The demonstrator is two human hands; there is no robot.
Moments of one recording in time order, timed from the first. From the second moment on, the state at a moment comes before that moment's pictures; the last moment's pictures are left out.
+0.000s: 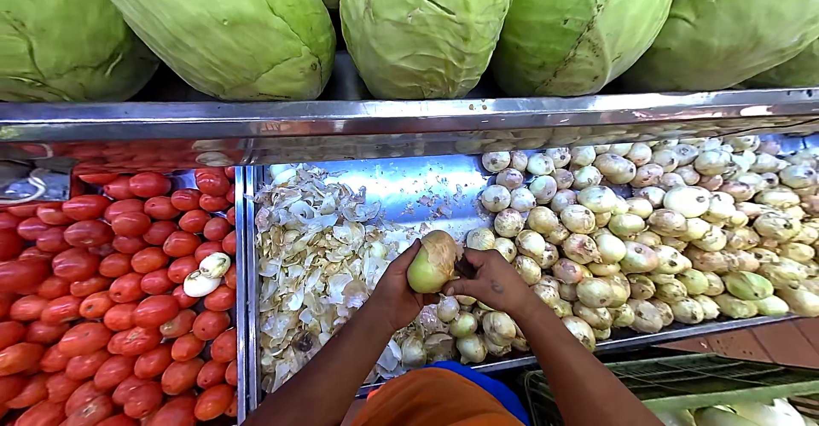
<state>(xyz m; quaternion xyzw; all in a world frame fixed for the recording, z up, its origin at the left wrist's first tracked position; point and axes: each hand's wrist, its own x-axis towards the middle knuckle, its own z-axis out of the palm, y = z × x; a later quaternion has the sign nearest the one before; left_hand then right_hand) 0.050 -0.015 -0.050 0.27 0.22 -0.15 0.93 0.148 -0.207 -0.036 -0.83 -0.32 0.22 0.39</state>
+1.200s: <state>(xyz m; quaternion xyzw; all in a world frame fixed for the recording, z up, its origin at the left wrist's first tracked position) 0.027 0.001 -0.074 0.33 0.10 -0.15 0.93 0.145 -0.206 -0.025 -0.83 -0.29 0.30 0.37</state>
